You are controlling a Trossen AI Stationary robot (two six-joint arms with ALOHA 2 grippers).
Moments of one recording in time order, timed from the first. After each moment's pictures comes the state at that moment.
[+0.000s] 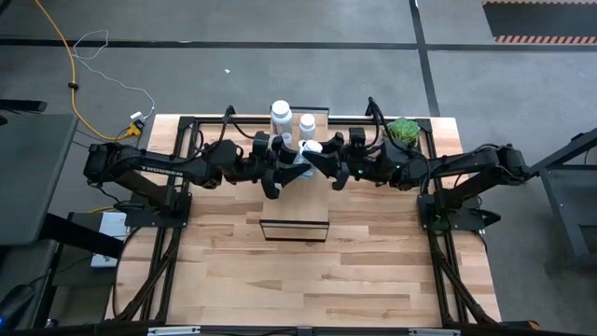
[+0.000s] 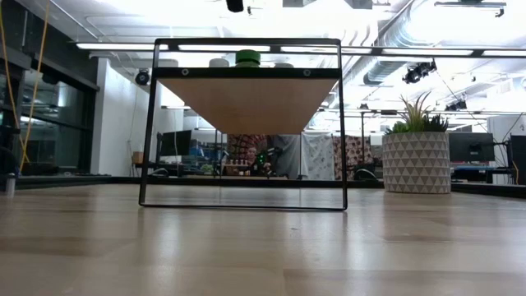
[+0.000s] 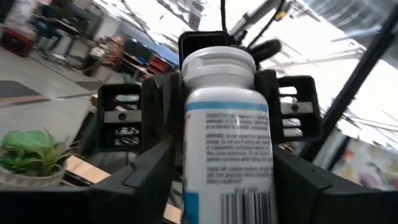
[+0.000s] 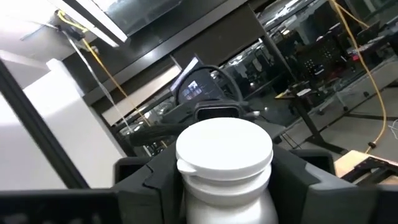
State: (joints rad) left arm 0.13 1.38 0.97 0.65 -0.05 -0.52; right arm 0.04 1.37 1.07 0.61 0.20 0.54
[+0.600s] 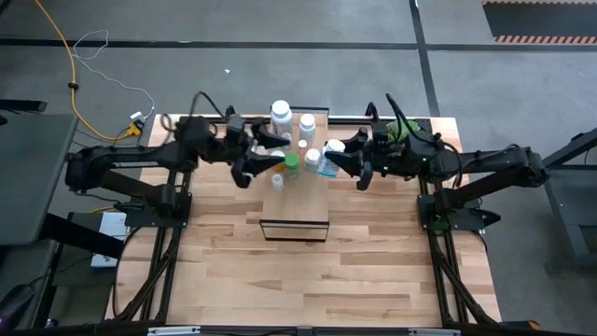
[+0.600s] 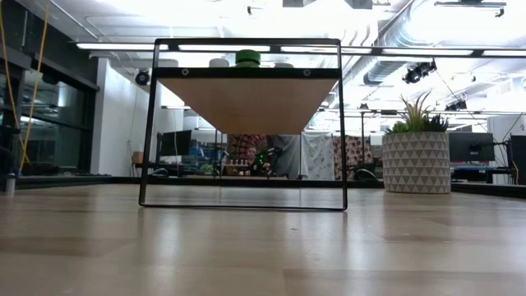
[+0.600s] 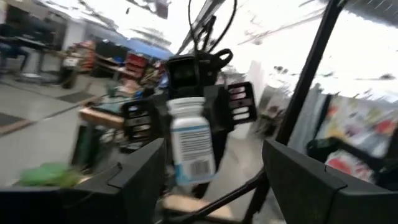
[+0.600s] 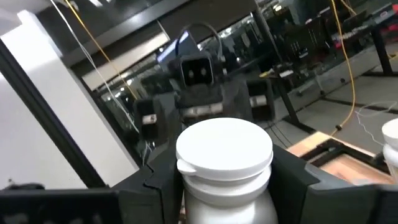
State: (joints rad) left arm 0.27 1.16 0.97 0.42 0.25 -0.37; right arm 0.04 1.15 1.07 0.24 0.18 0.46
